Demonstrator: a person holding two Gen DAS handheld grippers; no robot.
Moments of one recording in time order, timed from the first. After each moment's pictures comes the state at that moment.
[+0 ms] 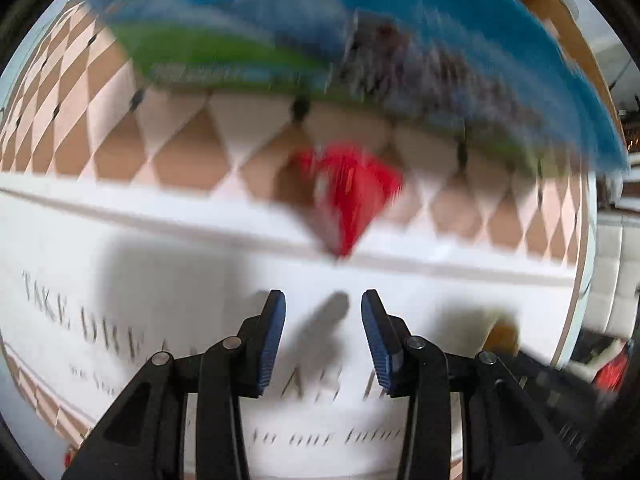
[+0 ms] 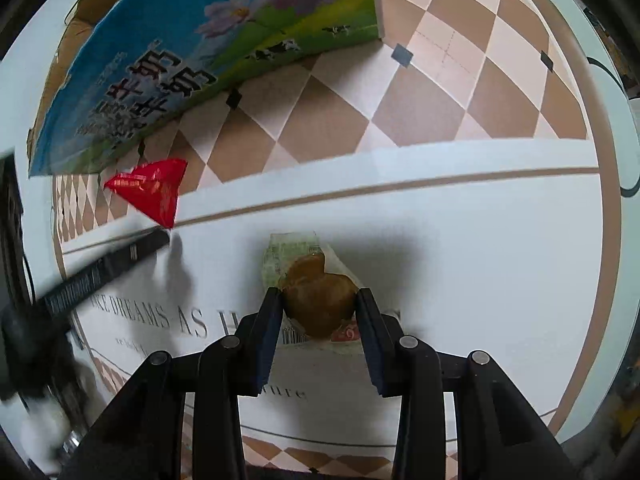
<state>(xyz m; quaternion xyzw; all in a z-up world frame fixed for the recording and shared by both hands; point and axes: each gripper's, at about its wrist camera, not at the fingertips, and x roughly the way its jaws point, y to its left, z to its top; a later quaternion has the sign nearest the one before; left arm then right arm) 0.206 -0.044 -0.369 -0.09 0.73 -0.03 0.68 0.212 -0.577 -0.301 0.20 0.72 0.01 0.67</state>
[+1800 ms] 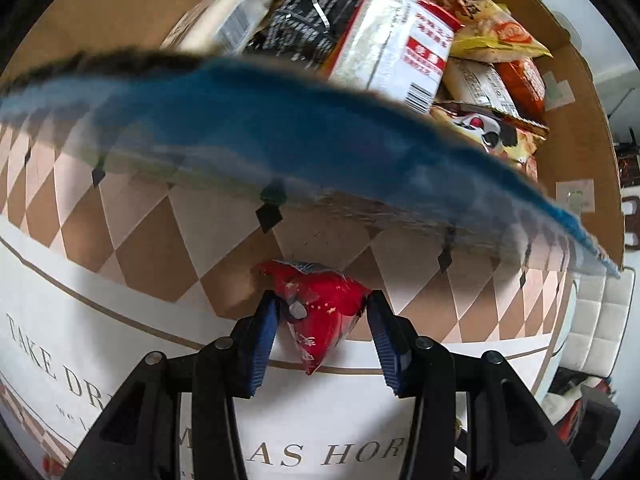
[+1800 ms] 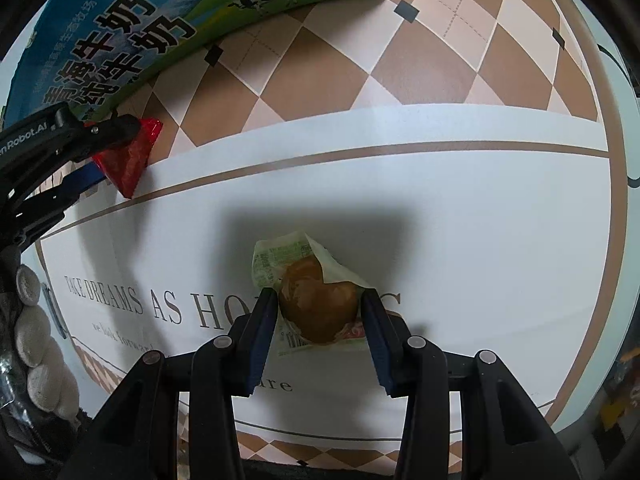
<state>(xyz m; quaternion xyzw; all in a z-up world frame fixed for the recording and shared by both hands) 0.281 -0.002 -0.368 -0.14 0.70 -0.03 0.70 0.207 -0.563 -0.329 0.18 0.74 0.00 0.65</state>
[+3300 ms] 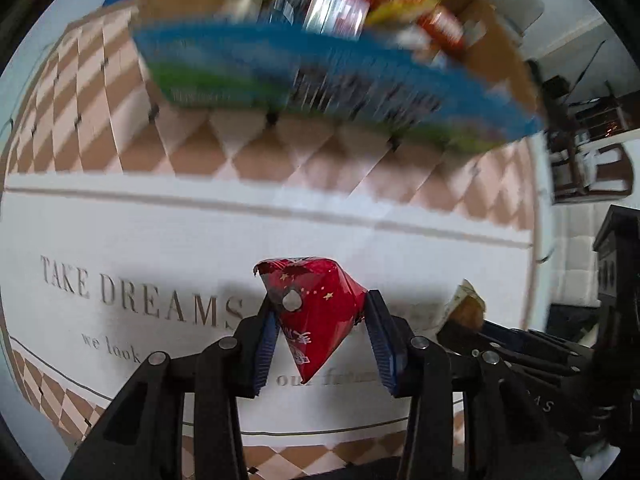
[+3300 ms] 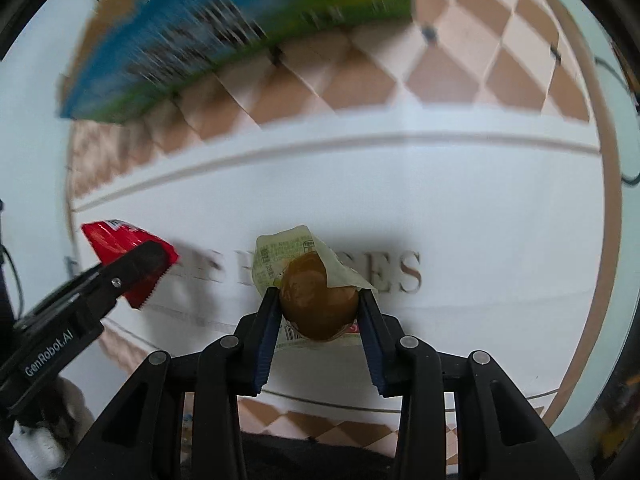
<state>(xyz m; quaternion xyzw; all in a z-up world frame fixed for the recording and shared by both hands) 0.184 -0.019 -0.272 -0.11 0.69 -0.08 0.71 0.183 -0.537 -0.268 0.19 0.71 0.06 0.67</state>
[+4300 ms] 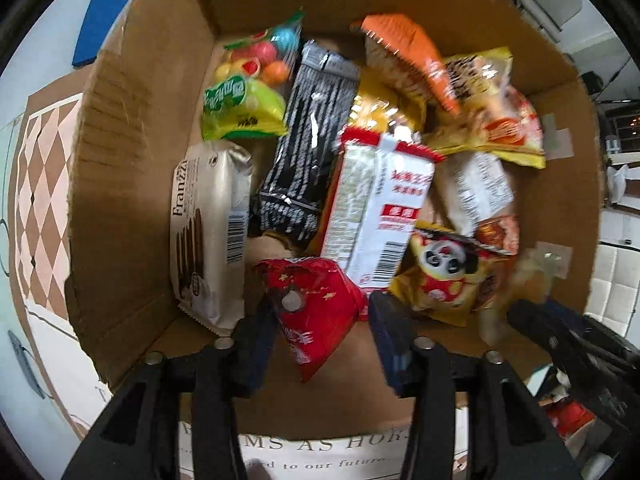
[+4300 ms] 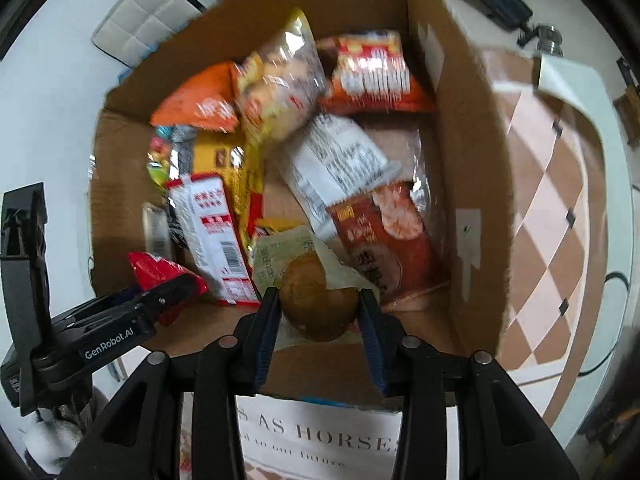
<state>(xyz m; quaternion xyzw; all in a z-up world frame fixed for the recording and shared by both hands) 0.387 -0.009 -0.321 -0.06 0.75 -0.04 0.66 0.398 -0.570 -0.235 0.19 0.70 0.05 0.69</state>
